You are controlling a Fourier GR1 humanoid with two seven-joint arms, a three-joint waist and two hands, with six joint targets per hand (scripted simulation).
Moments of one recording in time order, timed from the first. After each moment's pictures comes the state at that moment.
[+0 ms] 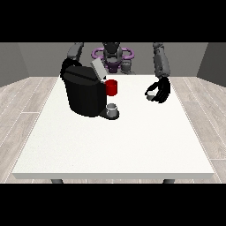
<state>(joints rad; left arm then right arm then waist) -0.57 0.44 0.09 -0.58 -0.52 0.11 -0.32 -0.22 -0.04 -0.03 -1.45 -0.01 -0.14 -0.02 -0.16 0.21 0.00</state>
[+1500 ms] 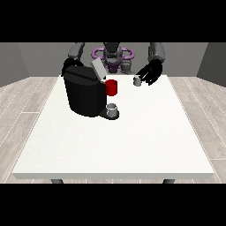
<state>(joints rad) -0.85 0.43 0.05 -0.64 -0.60 -0.09 -0.27 -0.23 -0.01 -0.03 -1.30 -0.02 -0.14 -0.08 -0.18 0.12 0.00</state>
